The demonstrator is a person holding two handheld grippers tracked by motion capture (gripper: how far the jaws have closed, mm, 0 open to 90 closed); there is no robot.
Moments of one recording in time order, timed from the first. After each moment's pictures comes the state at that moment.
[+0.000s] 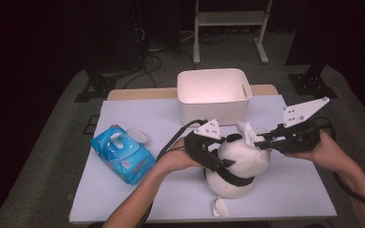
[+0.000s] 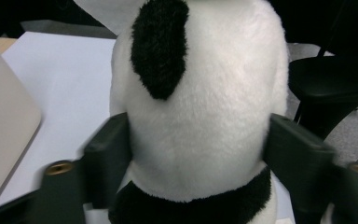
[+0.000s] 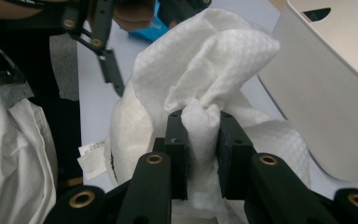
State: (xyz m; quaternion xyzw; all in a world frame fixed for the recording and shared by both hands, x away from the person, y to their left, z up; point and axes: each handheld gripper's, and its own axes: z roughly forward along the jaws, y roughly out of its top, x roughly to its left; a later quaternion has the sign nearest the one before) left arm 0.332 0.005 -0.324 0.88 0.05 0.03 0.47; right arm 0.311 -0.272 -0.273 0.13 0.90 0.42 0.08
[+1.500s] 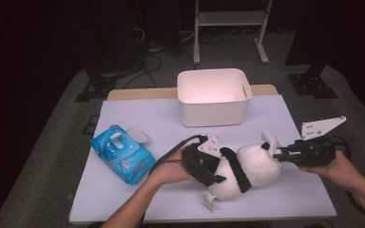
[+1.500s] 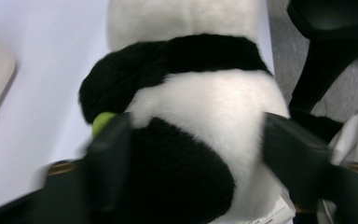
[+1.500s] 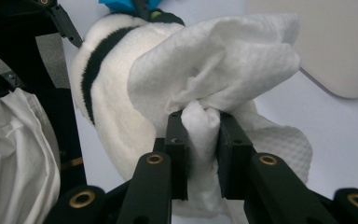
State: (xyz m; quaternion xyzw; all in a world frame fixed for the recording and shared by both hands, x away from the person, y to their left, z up) left arm 0.304 0.007 -0.346 0.93 0.02 0.04 0.37; right arm 0.303 -0.329 -0.329 0.21 0.88 0.42 0.05
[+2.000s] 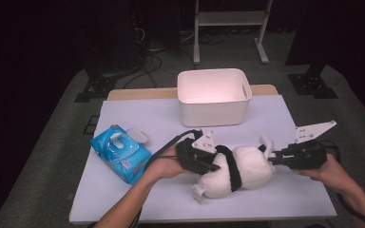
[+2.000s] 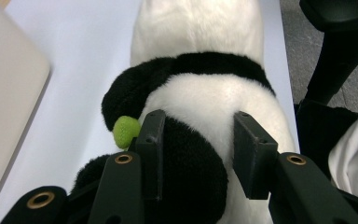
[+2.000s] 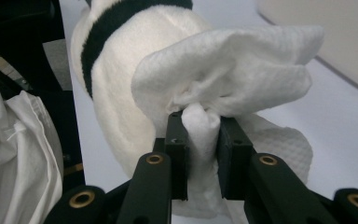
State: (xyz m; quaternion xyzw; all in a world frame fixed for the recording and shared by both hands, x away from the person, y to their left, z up) left arm 0.312 0.029 -0.330 0.93 0.03 0.06 0.37; right arm 0.309 -0.320 -0.354 0.22 0.87 0.43 0.03
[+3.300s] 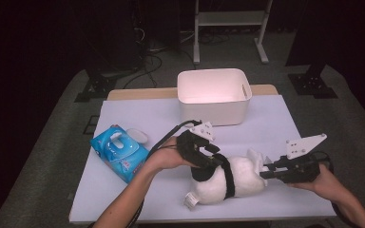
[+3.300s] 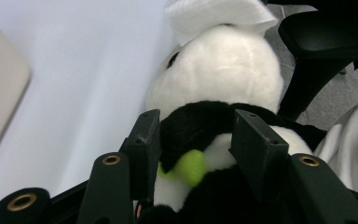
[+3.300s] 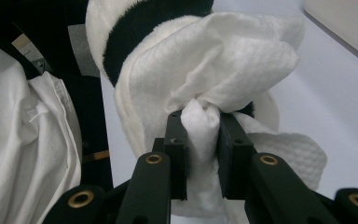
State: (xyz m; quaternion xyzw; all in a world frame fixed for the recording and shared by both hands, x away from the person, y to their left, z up) left arm 0.338 0.020 -0.328 0.92 0.05 -0.01 0.40; right arm 0.283 -0.299 -0.364 0.17 0.89 0.43 0.02
